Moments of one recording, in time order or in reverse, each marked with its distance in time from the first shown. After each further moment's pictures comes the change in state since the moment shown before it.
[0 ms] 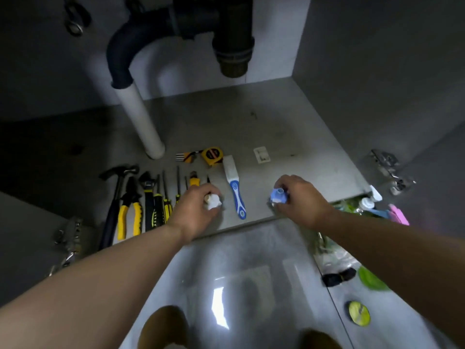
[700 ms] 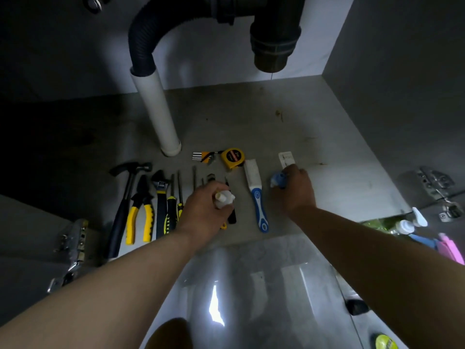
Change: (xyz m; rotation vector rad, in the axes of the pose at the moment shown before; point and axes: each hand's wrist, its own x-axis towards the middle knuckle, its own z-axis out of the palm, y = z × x) left_hand 0.026 -0.033 0.002 -0.330 0.156 -0.088; right_hand 0.088 -0.032 0.067 0.164 0.230 0.258
